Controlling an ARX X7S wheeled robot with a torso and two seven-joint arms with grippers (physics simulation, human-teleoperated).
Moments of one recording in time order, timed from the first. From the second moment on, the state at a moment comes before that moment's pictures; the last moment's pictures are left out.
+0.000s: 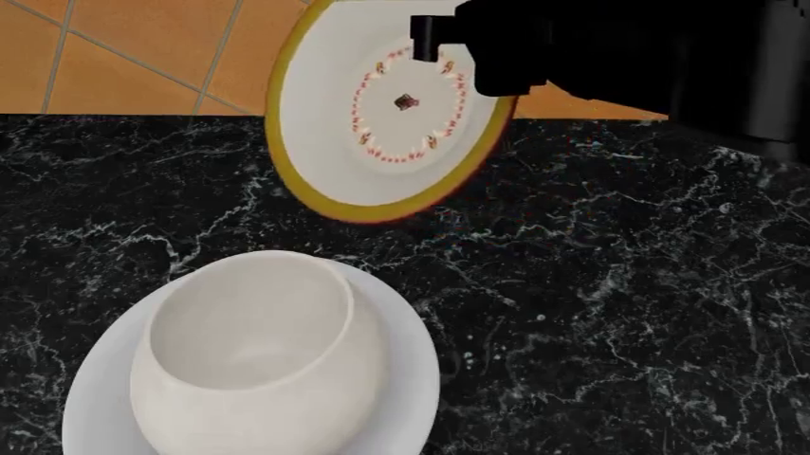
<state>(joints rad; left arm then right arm) -0.72 -0.53 -0.02 0.44 -0.58 -0.44 -0.24 1.62 0.53 -0.45 0.38 1.59 1.32 0.35</state>
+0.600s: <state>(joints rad) -0.72 -0.55 -0.04 0.46 -0.60 -0.45 -0.25 1.61 0.39 -0.49 0.45 1.56 1.23 0.18</state>
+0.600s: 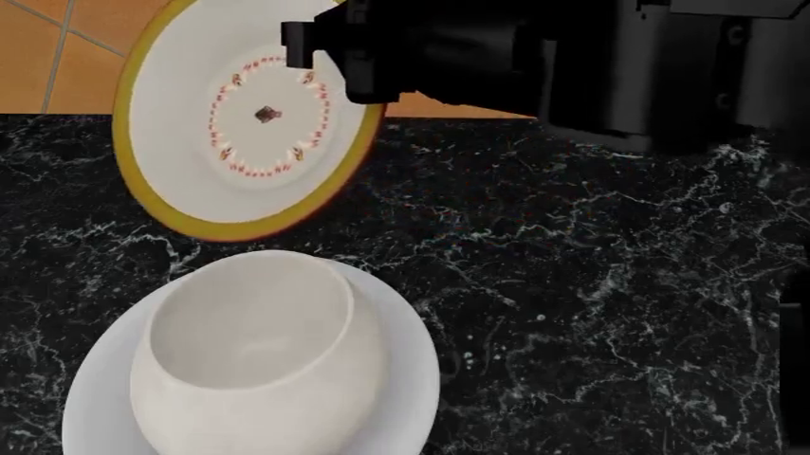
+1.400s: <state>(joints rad) -0.72 -0.56 -0.06 0.49 -0.63 -0.46 -0.27 1.47 0.36 -0.45 0.32 1.72 1.22 0.30</state>
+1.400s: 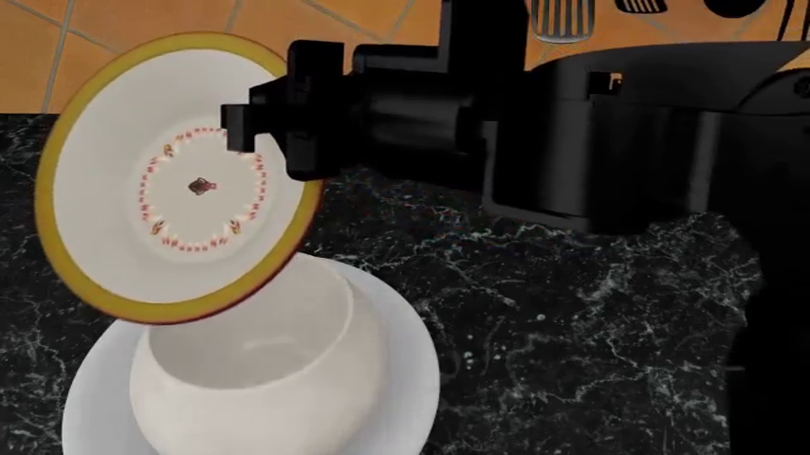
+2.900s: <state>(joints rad) -0.67 -0.57 -0.09 0.48 -0.64 -0.43 -0.27 1.30 0.39 -0.50 0.32 1.65 1.13 0.26</state>
